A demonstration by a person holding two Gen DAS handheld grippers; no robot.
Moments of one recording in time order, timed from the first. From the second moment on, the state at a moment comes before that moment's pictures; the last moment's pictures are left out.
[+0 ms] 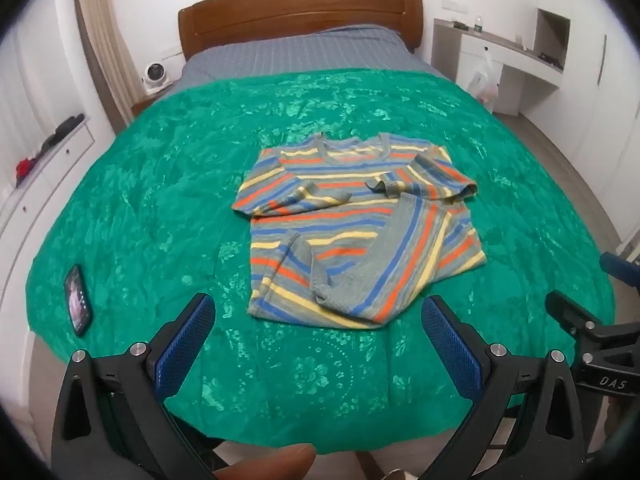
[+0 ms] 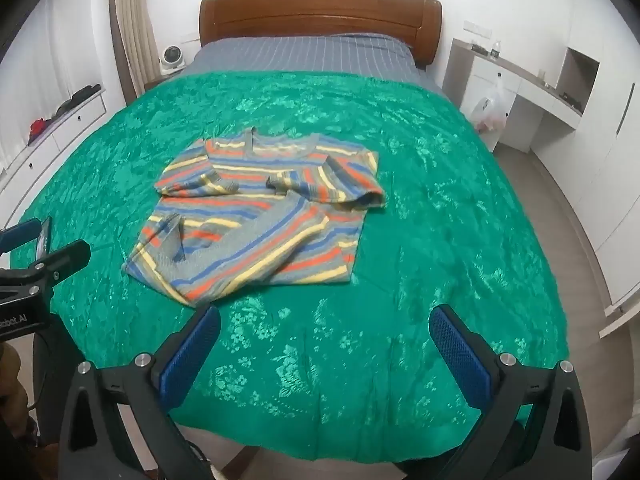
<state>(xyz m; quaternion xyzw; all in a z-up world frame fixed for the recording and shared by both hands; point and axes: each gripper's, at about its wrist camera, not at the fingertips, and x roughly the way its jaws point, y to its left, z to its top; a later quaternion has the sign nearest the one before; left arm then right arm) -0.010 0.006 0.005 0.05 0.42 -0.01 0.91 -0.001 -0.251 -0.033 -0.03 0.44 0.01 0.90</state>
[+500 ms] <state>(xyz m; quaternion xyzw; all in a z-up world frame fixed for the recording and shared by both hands) -0.017 0.017 0.000 0.04 0.43 0.00 0.90 -0.002 -0.227 -0.030 -0.06 0.44 0.02 0.90</state>
